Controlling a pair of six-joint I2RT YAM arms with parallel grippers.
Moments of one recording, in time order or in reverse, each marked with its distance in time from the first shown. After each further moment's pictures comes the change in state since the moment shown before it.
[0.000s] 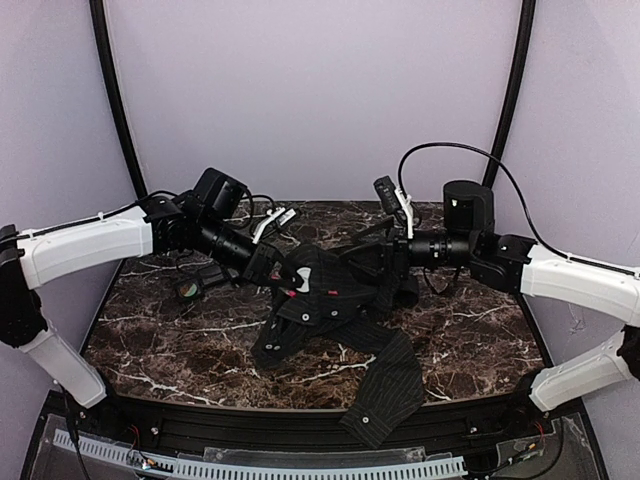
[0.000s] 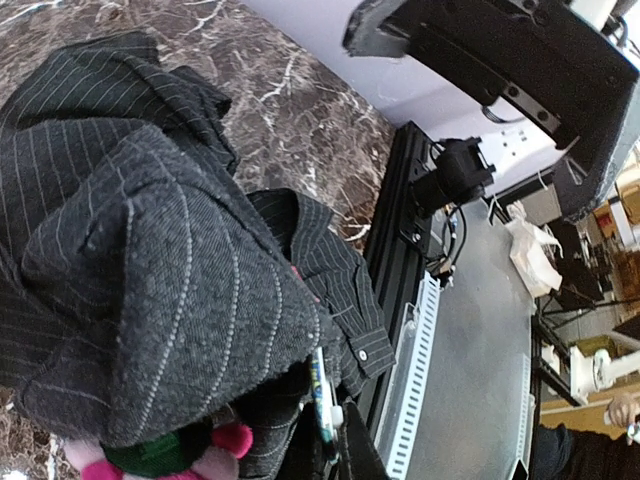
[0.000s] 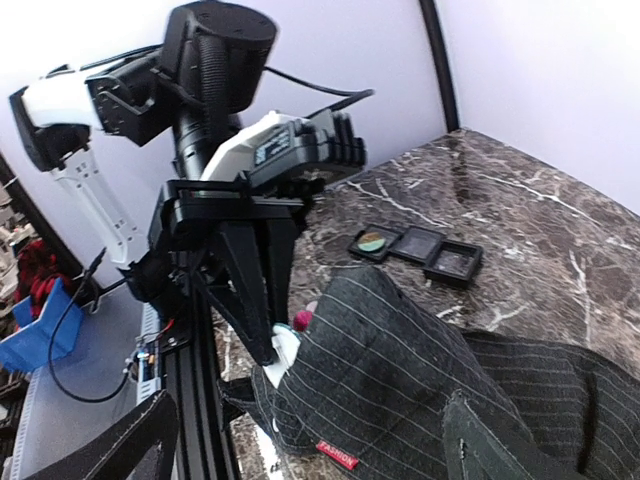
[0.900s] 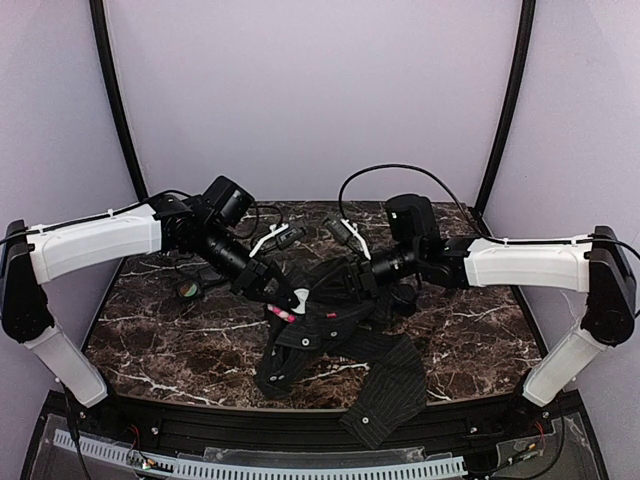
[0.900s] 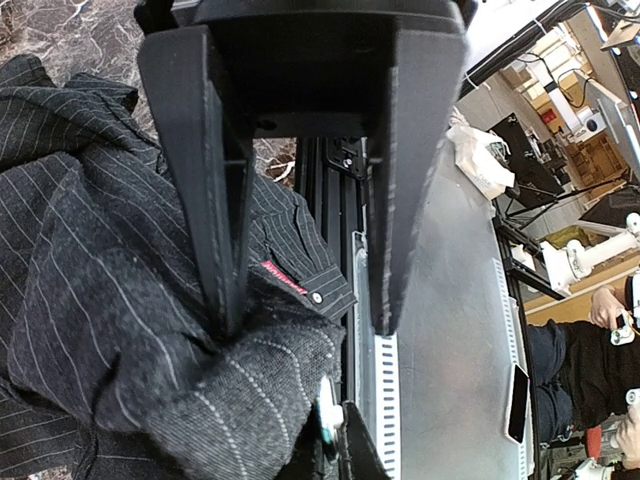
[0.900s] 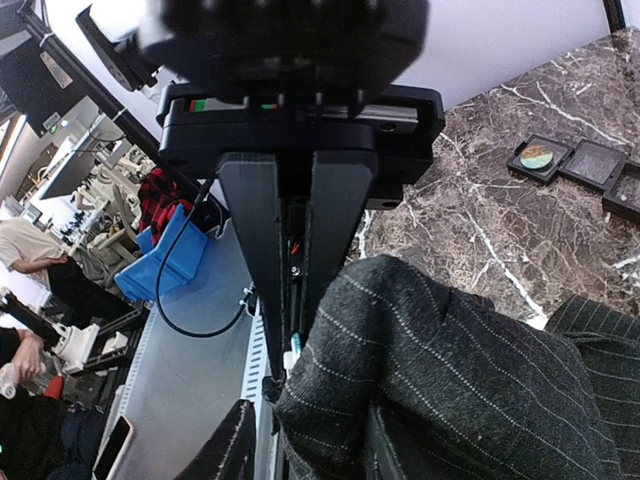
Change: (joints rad) left arm 0.000 0.057 0.057 -0.211 0.221 0.346; right arm 0.052 0.328 0.120 0.029 -0.435 0.054
